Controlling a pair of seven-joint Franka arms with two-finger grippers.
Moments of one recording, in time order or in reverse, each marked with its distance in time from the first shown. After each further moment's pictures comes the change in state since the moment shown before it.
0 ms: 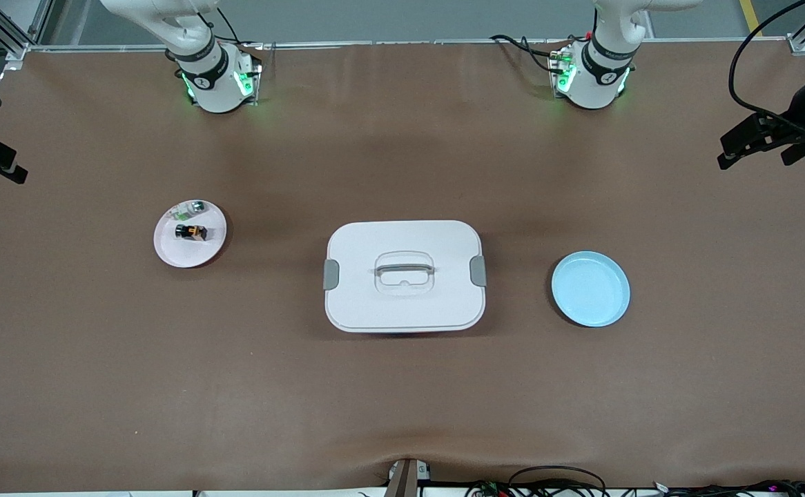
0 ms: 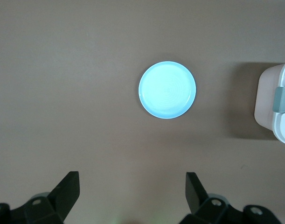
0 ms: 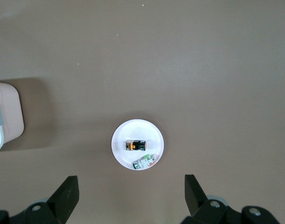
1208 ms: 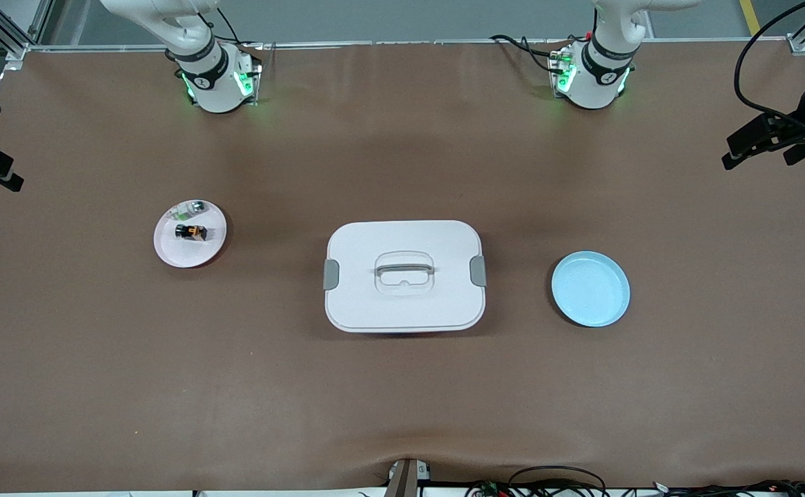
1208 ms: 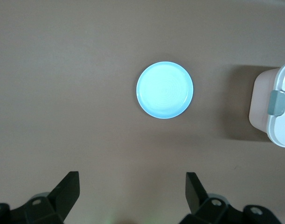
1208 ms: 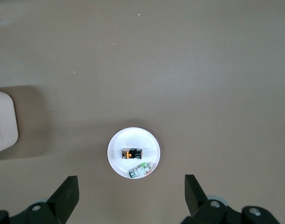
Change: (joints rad) left arm 0.022 0.001 0.010 0.001 -0.034 -0.006 0.000; right arm 0.002 0.019 -0.003 -0.003 -0.017 0.046 0.001
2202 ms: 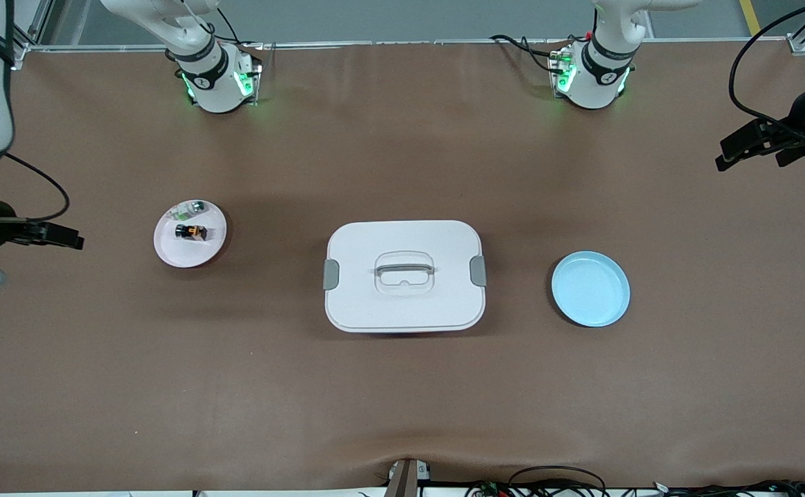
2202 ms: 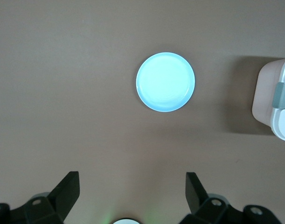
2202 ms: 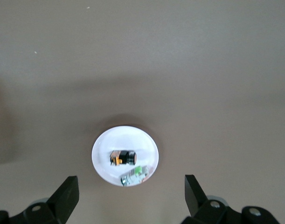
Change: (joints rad) left arm -0.003 0.015 -0.001 -0.010 -0.001 -0.017 0.000; right arm -0.010 0.207 -0.004 -0.131 0.001 0.159 0.005
